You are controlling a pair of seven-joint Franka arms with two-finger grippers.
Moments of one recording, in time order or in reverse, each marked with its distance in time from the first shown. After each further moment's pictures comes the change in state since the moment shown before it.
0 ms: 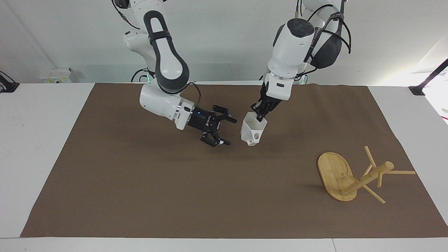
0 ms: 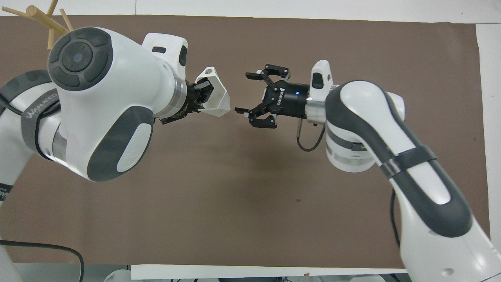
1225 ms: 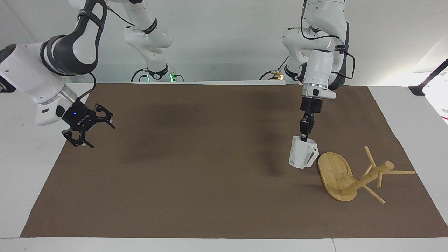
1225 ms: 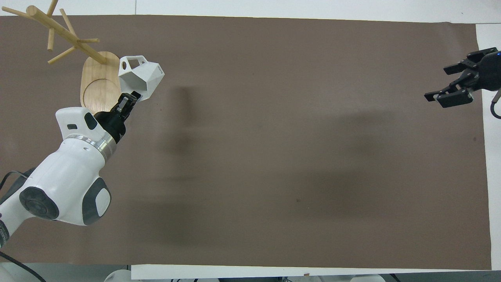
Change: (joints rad) left arm 0.249 -0.162 0.016 -0.888 0.052 1.433 -0.005; right arm -0.466 -0.059 -0.002 0.340 -1.316 -0.444 1.017
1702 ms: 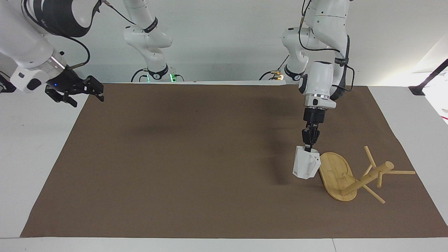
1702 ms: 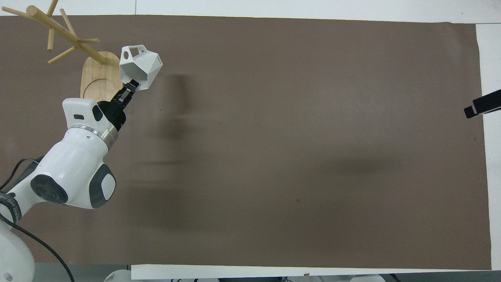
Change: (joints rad) left arm 0.039 0.120 -0.001 0.116 0.001 0.078 0.169; right arm 0.030 -0.096 0.002 0.158 -0.270 -0.360 0.619
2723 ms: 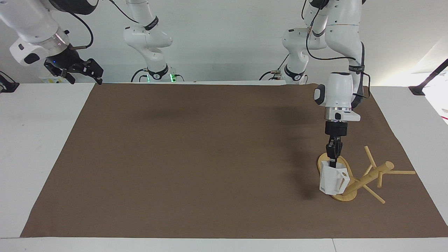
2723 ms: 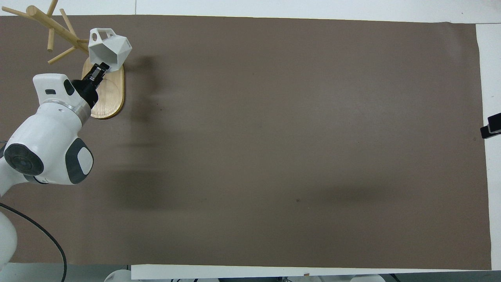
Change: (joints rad) left arm 0.149 0.102 -0.003 0.105 0.053 -0.074 0.019; right arm 0.059 -0.079 -0.045 -0.062 -0.034 -0.054 0.179
